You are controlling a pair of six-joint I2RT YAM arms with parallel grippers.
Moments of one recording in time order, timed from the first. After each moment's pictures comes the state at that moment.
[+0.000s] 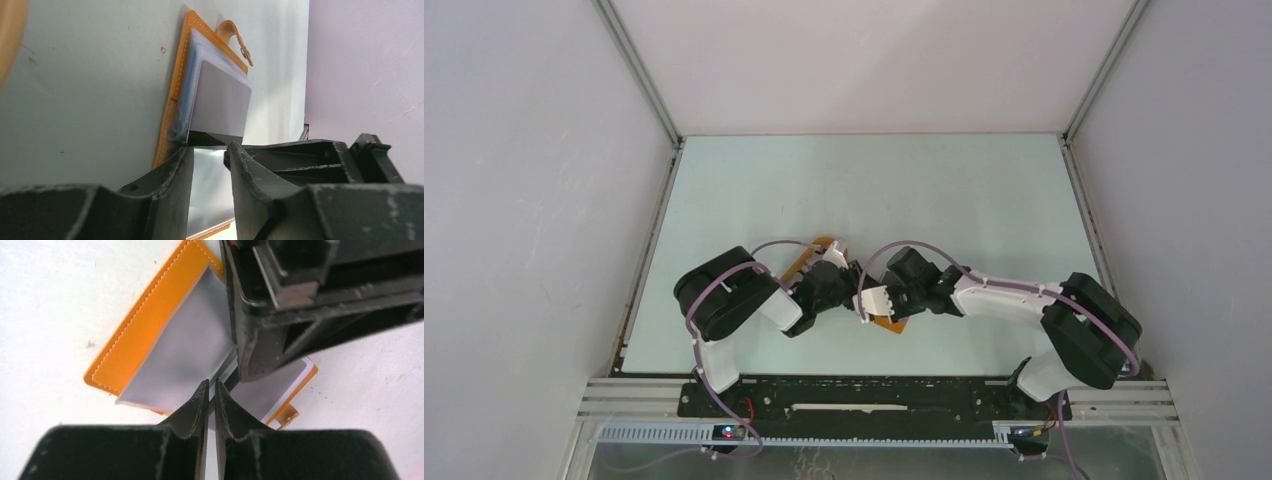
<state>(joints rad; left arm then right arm) -0.80 1.85 0.48 0.96 0.16 -1.13 0.87 1.51 0.76 -0.26 -0.14 -1.02</state>
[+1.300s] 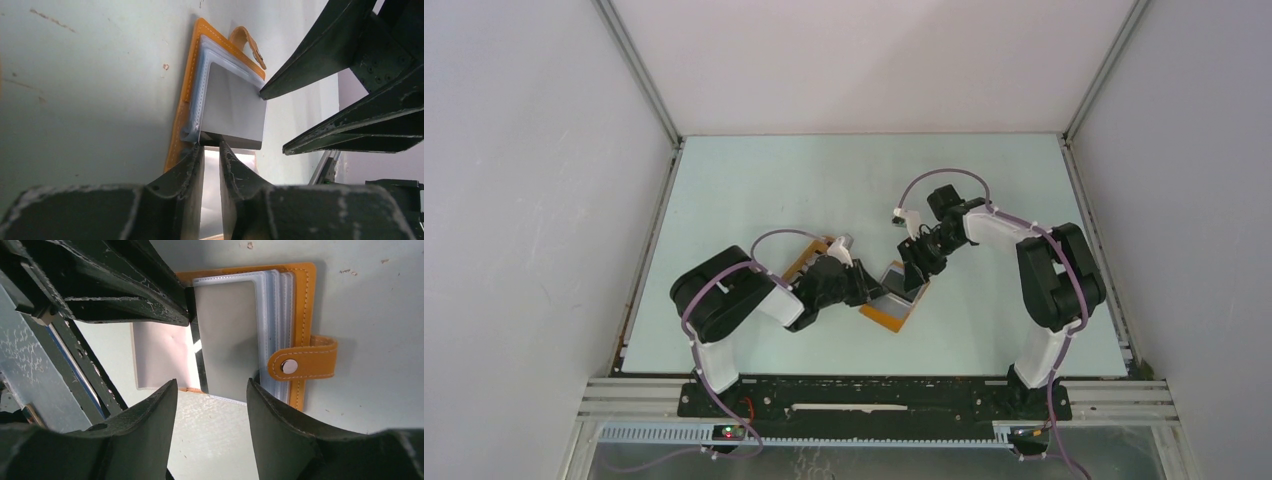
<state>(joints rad) -0.79 1.83 0.51 0.87 0.16 -0.96 0.38 1.81 1.15 -0.70 -0.68 -0.32</state>
